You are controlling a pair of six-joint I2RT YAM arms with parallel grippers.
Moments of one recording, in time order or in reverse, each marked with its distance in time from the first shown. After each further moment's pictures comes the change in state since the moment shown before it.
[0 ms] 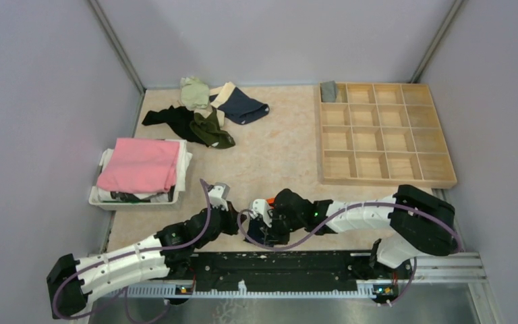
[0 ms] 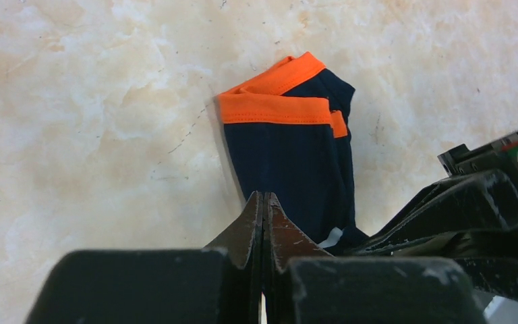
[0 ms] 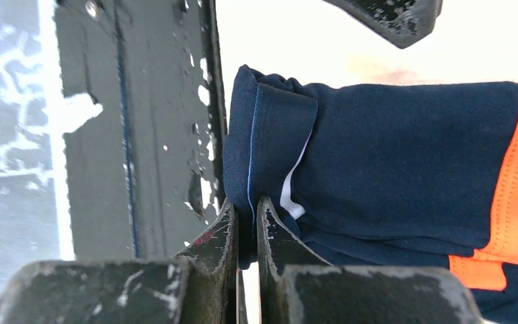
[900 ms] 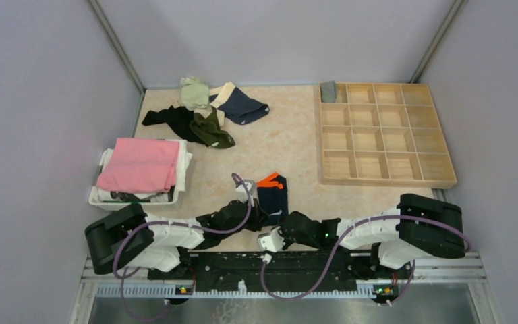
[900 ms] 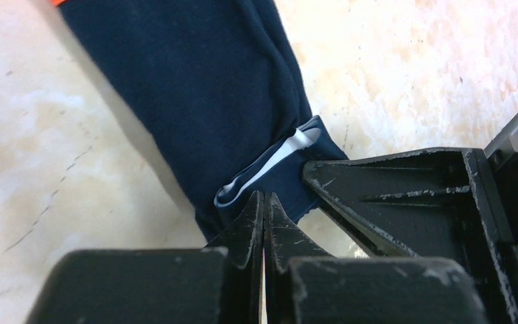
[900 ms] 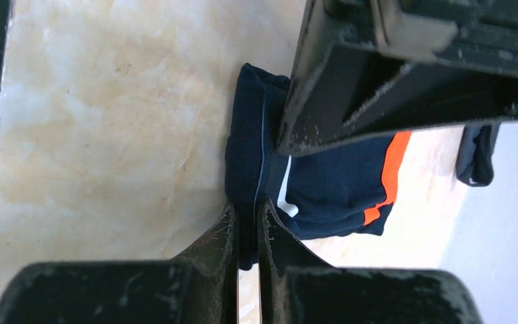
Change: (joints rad) left arm -0.002 0.764 0.068 0.675 0.152 -0.045; right arm 0.140 -0.065 -0.216 0.191 0.617 -0.867
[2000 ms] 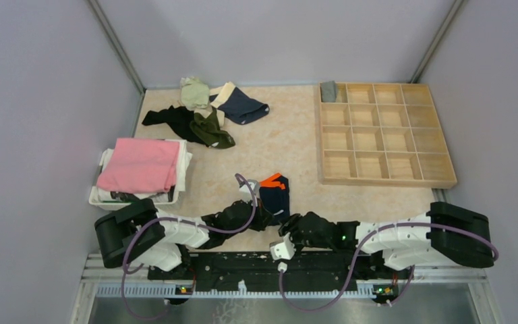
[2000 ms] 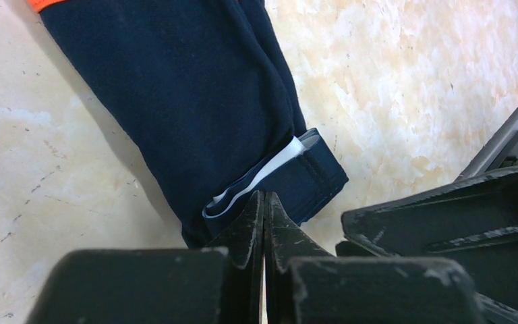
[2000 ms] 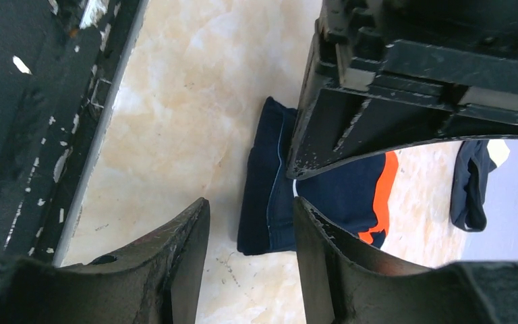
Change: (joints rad) left arm -0.016 0.057 0.005 0.050 -0.018 -0.009; right arm -0.004 -0.239 -0.095 -0.032 -0.205 -0.002
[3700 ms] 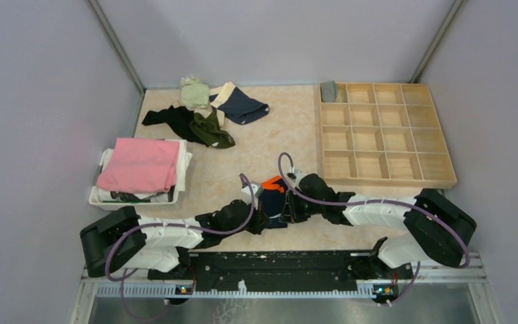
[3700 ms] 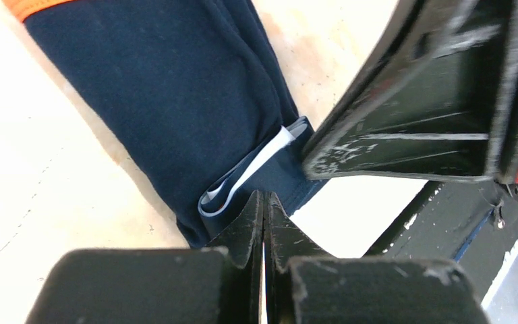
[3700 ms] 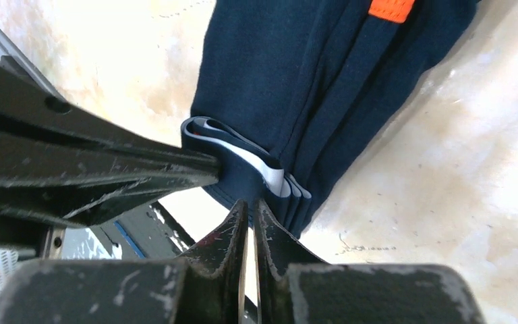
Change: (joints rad) left arm -0.004 -0.149 0.030 -0.211 0.081 0.134; right arm -0.422 0.216 0.185 -0.120 -0.288 1.639
